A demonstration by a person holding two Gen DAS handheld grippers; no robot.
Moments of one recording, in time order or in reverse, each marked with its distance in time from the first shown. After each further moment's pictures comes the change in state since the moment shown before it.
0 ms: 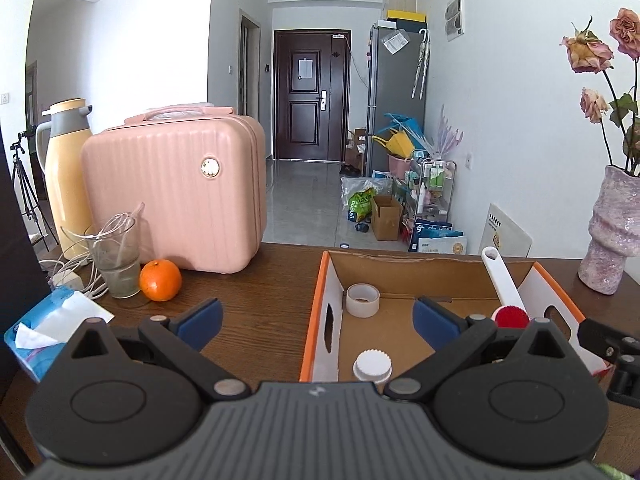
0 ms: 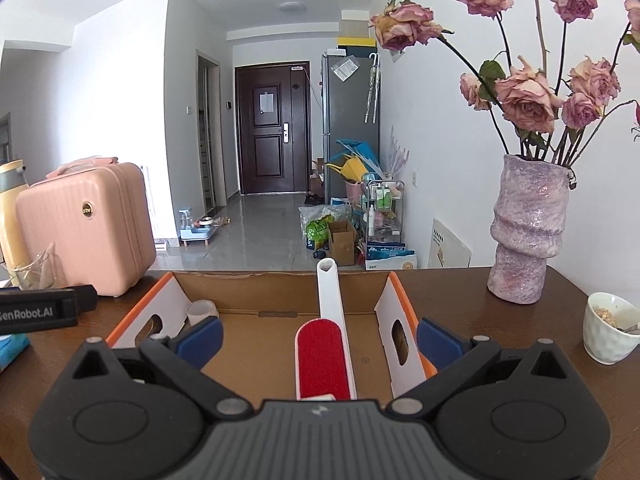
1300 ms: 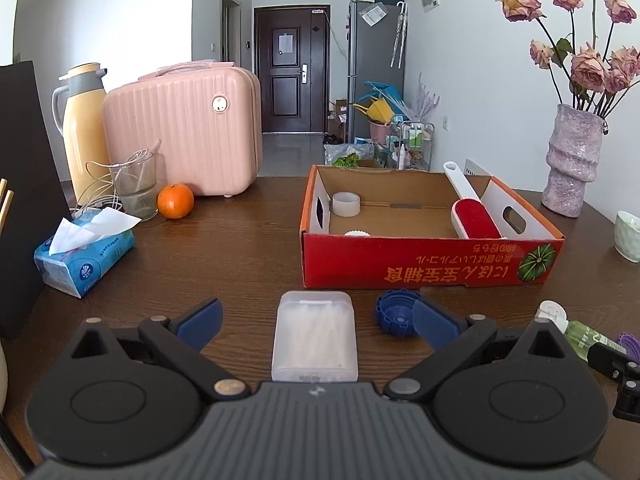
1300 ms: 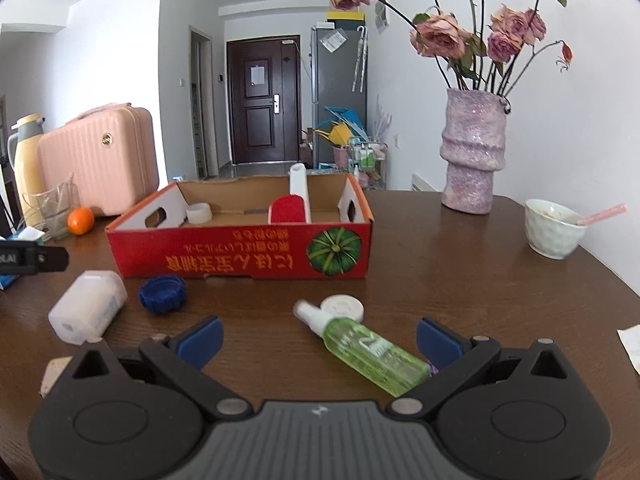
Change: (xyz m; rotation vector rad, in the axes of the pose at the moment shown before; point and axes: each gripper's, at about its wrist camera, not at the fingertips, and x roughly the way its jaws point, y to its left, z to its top) left arm -0.092 0.010 -0.093 0.046 0.083 -0.050; right arm -0.103 -0.032 -0.120 0.011 0.096 -0.038
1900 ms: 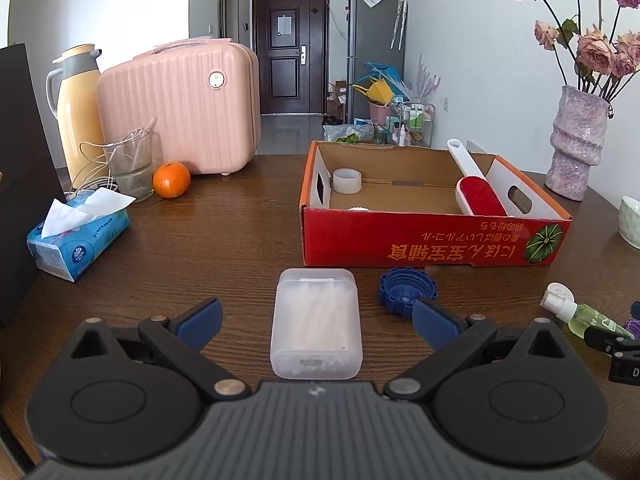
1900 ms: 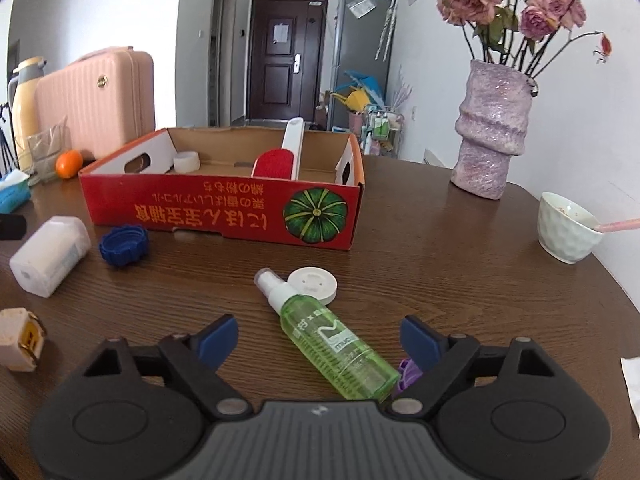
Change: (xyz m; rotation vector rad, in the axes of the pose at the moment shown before) left arm 0.015 0.001 -0.005 0.001 0.061 0.000; right arm 0.053 -0.024 0.009 -0.142 0.134 0.031
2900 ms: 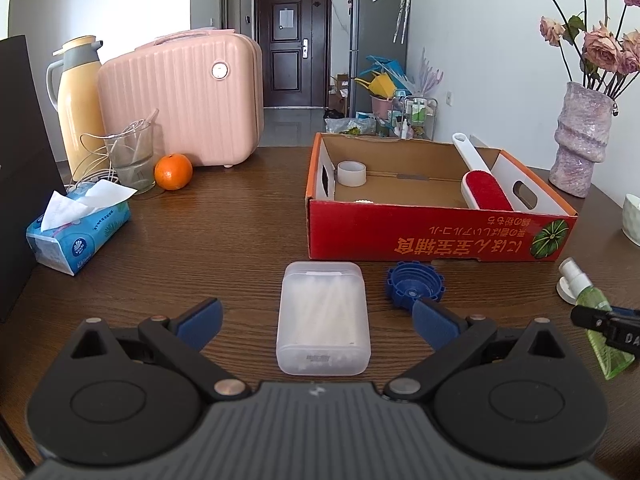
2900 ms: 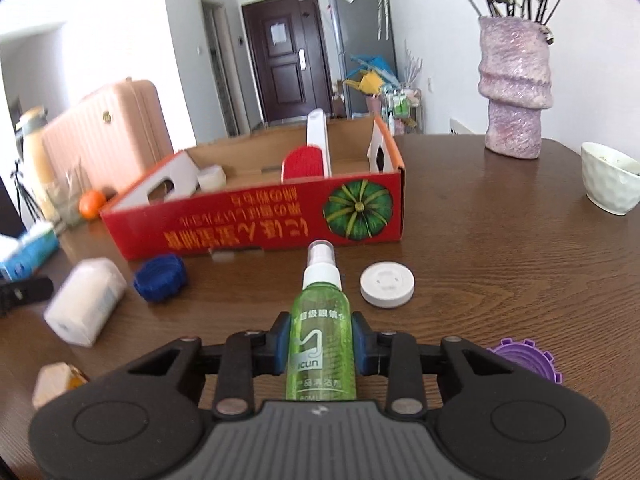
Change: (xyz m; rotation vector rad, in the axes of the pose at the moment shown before) left arm 0.006 0.004 0.000 -0.009 0.024 0.004; right arm 0.009 0.006 0.005 0.213 -0.034 0.146
